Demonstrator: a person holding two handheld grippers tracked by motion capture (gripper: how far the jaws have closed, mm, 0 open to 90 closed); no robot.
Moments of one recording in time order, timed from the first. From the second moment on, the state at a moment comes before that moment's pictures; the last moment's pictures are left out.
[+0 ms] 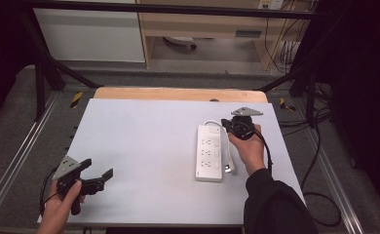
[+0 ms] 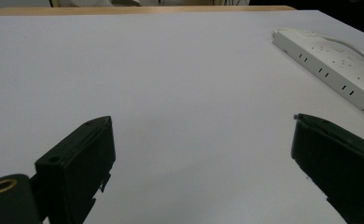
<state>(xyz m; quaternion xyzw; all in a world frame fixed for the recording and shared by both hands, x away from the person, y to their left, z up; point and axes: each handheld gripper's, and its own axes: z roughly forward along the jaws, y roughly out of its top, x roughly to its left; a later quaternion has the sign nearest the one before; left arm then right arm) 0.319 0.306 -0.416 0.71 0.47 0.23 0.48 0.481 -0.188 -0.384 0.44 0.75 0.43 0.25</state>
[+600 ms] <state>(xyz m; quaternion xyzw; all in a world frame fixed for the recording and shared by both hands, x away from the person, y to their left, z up) 0.319 0.305 -0.416 0.71 0.47 0.23 0.48 0.481 -0.184 -0.398 0.45 0.75 0.42 0.22</state>
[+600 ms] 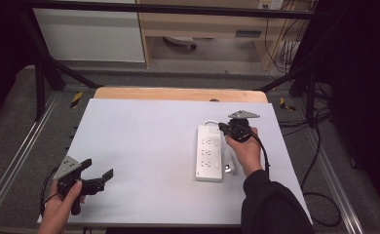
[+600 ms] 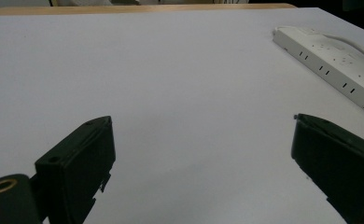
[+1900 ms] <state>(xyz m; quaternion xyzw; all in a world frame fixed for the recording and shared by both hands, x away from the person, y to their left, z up) 0.319 0.305 -0.417 0.71 0.47 0.23 0.47 0.468 -0.180 -0.429 0.46 0.76 0.42 0.19</state>
